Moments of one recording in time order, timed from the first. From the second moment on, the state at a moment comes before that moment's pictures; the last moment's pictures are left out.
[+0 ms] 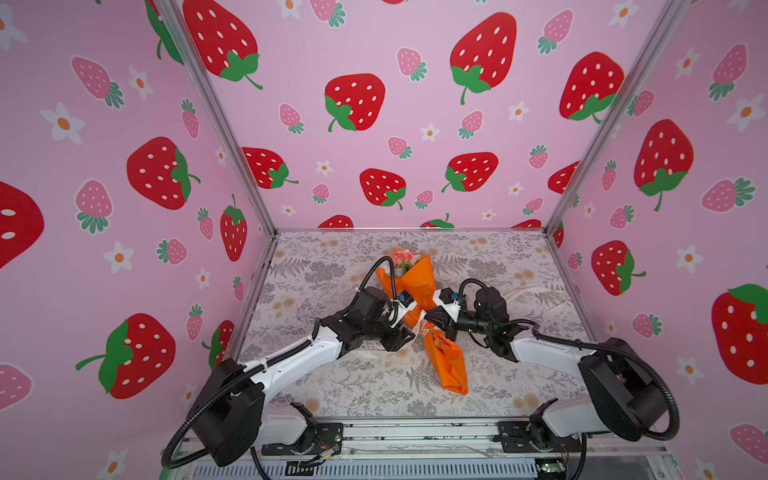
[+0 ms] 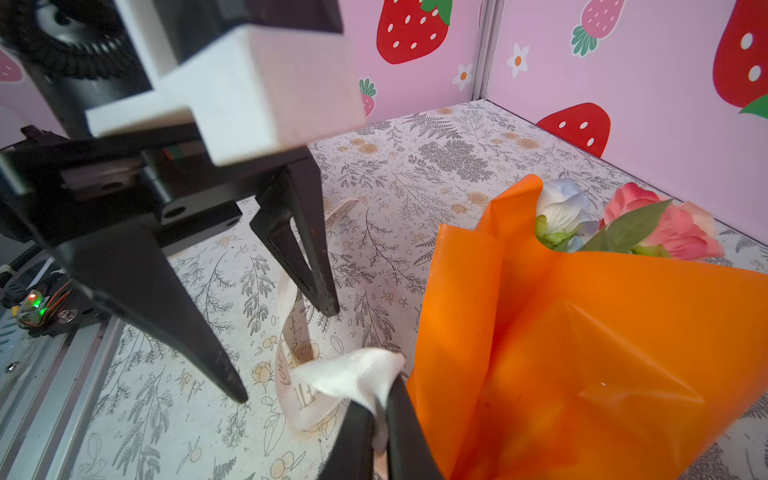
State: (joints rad) left arm -0.67 1.35 0.80 -0.23 0.38 0.08; right arm 0.66 1.43 0.57 0.53 -0.67 -0.19
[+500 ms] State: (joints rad) left arm -0.66 1.47 0.87 -0.18 0.43 0.06; right arm 0.66 1.43 0.57 0.53 -0.65 -0.16
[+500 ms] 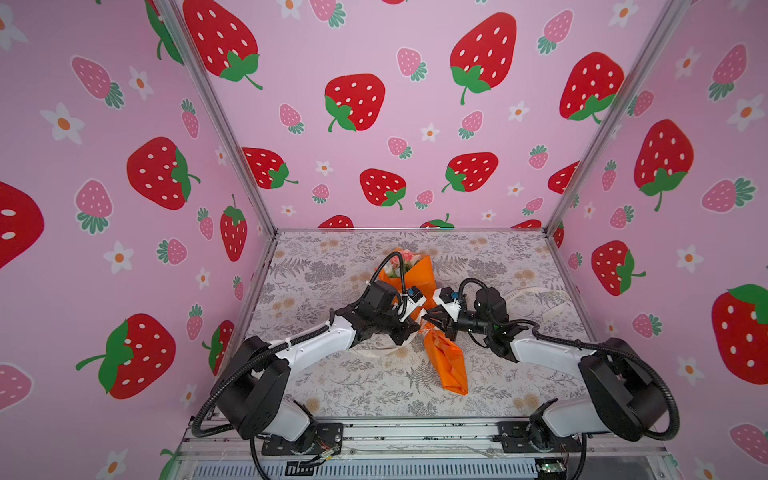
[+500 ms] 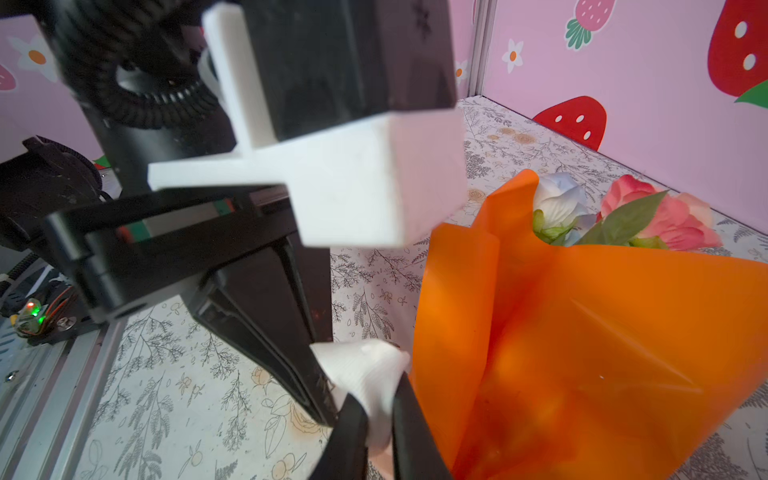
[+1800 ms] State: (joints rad) left arm -0.91 1.32 0.84 -0.18 -0.02 -0.06; right arm -0.10 1.76 0.98 -0.26 -0.18 0.30
